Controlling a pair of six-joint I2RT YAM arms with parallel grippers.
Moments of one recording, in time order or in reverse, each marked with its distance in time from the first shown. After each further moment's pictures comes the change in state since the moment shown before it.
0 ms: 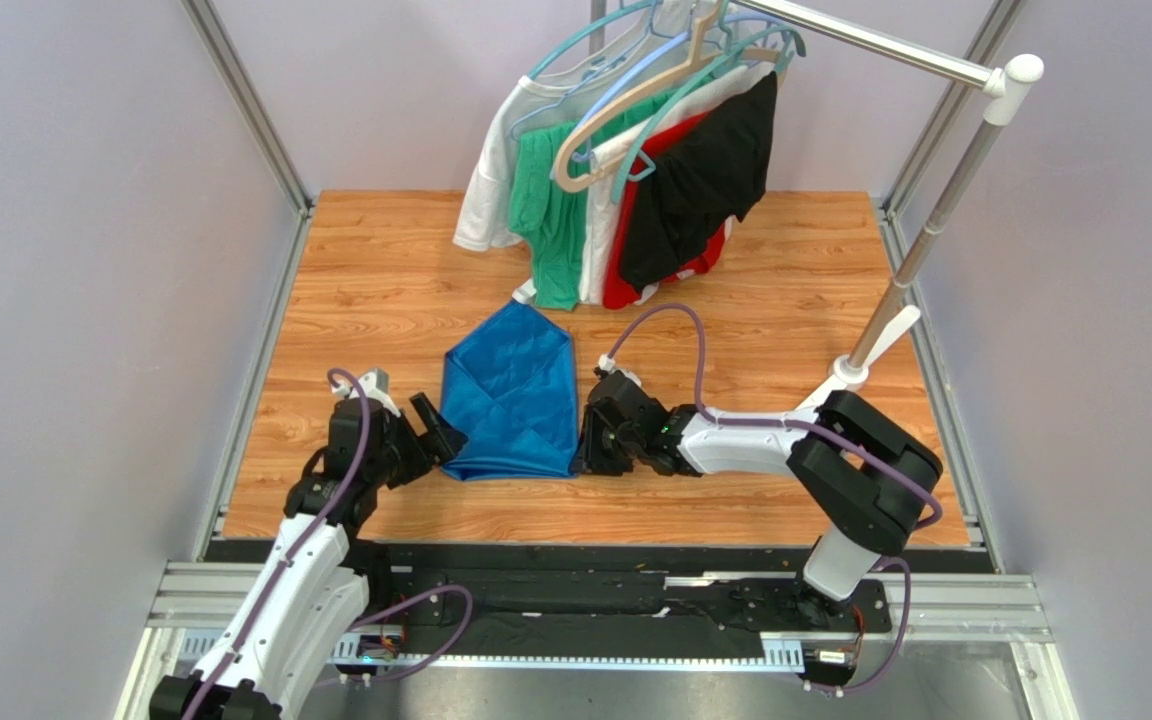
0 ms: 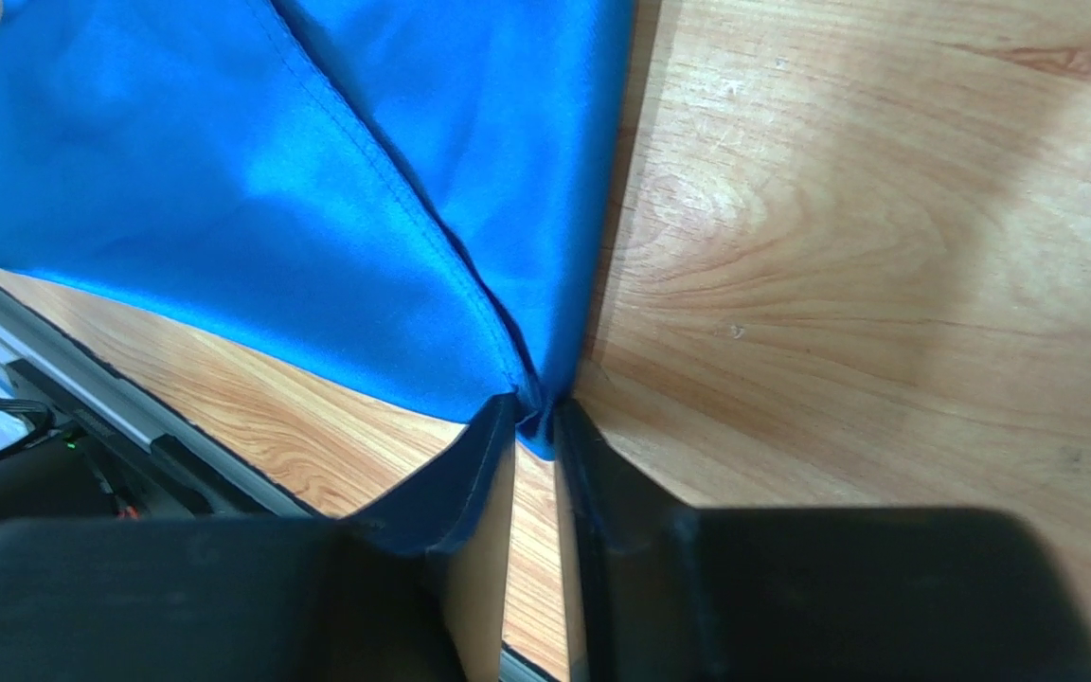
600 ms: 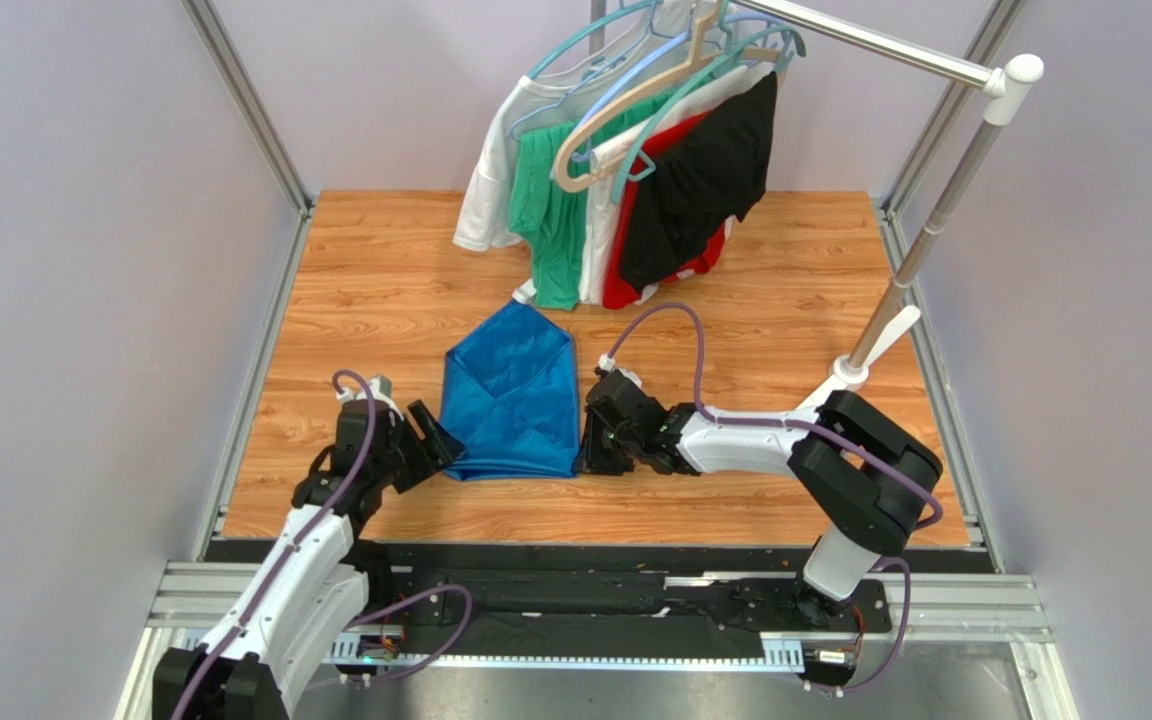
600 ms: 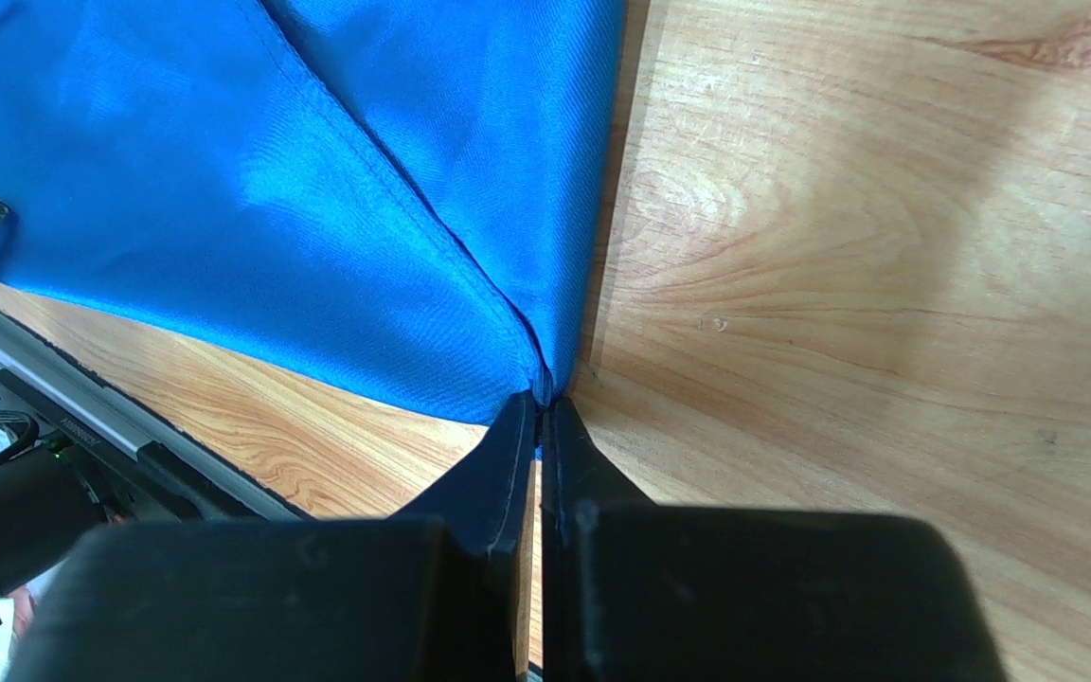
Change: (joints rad) left arm 0.000 0.080 -0.034 0.046 0.001 -0.045; right arm 0.000 0.001 0.014 -0.038 0.019 0.000
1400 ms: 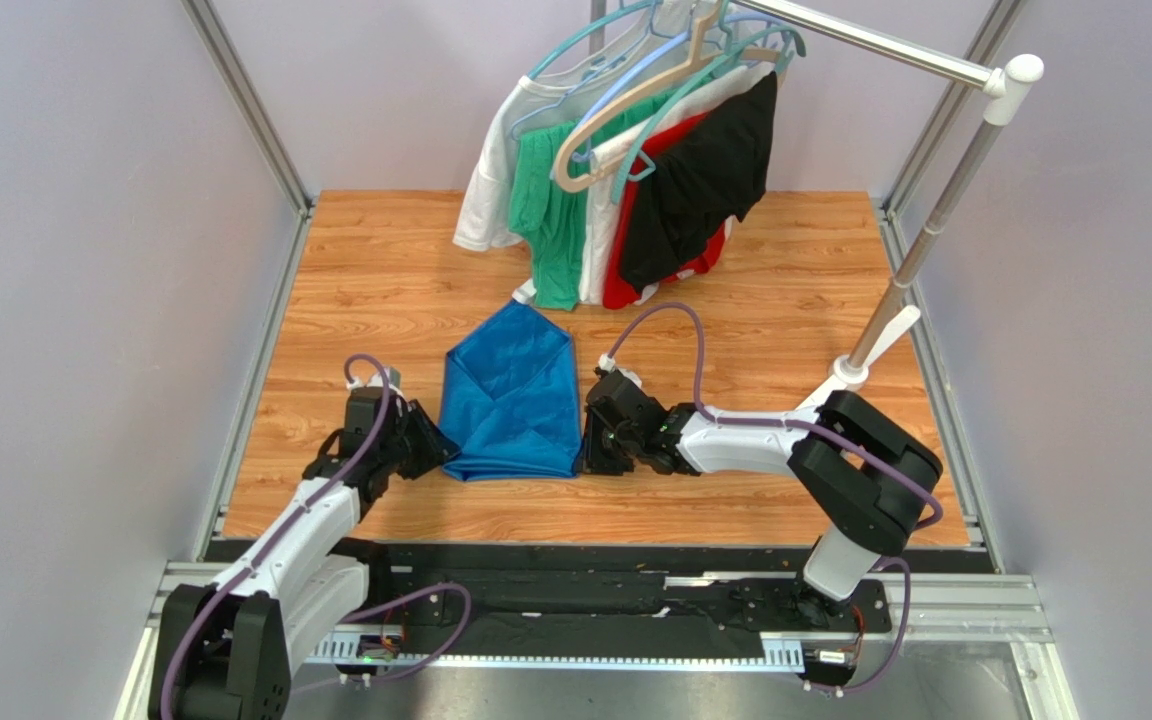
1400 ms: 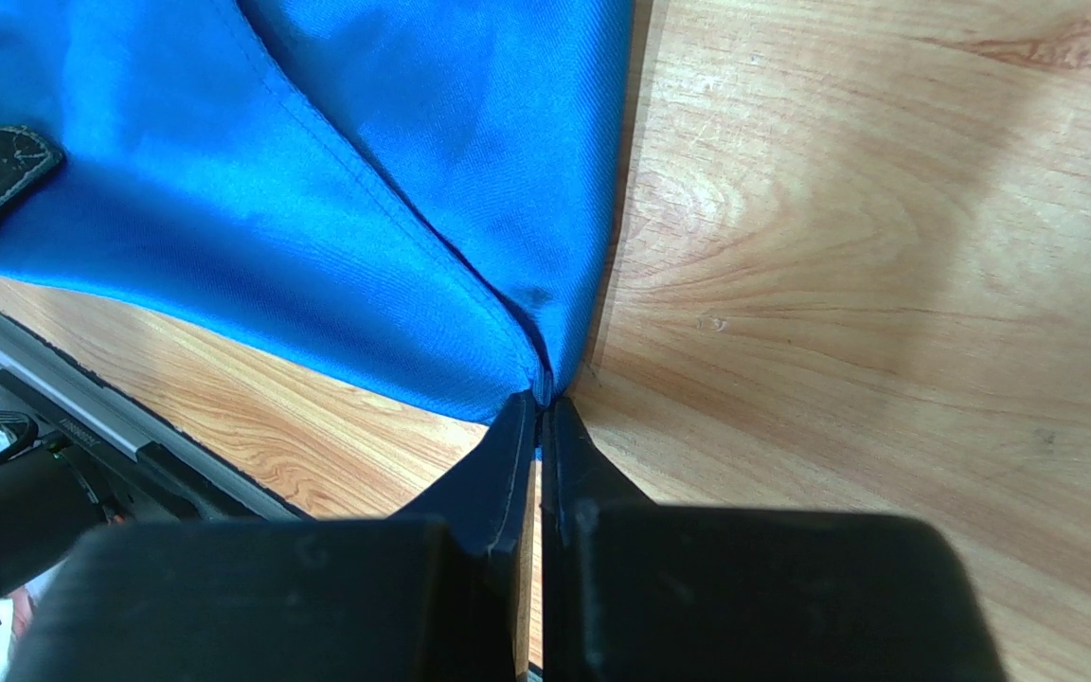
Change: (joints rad) left arm 0.003 0.204 0.025 0.138 0.019 0.019; right arm 0.000 0.000 0.000 0.000 0.001 0.000
